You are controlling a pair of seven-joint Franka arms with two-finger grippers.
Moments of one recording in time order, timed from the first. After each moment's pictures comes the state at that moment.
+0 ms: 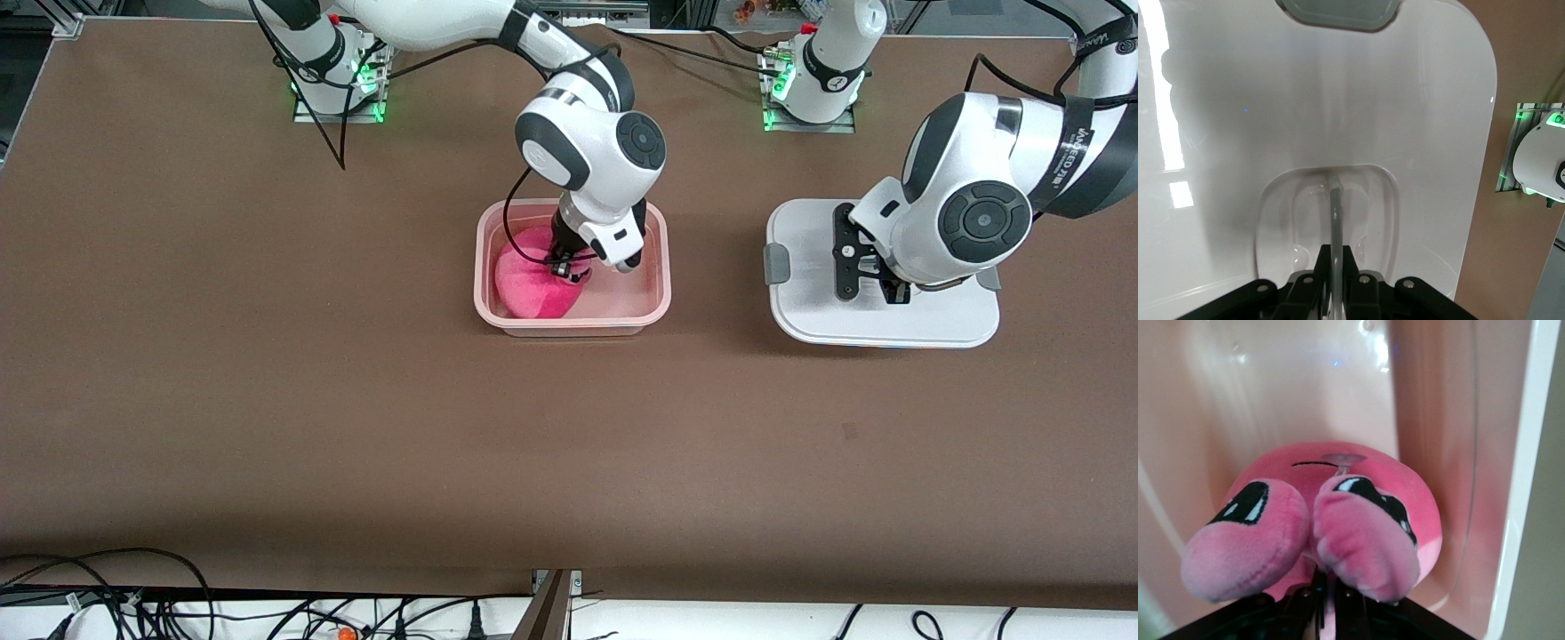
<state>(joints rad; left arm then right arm) -0.01 0.23 -0.21 -1.74 0.23 1.59 1.30 0.73 0.83 0.25 -1.14 -0.41 1.70 -0.40</state>
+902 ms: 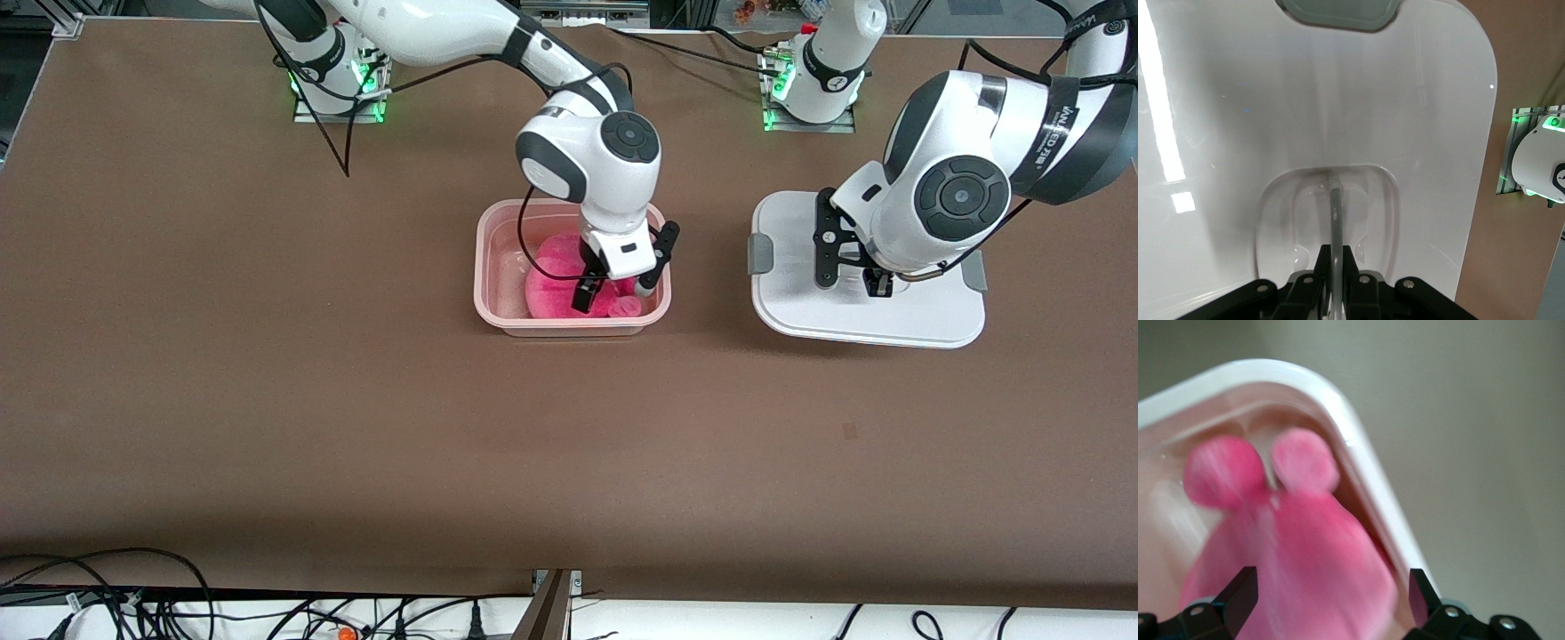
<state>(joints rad) -0.02 0.22 -0.26 -1.71 0.23 1.56 1.30 0.71 0.80 0.22 -1.07 -0.35 1.87 -0.13</state>
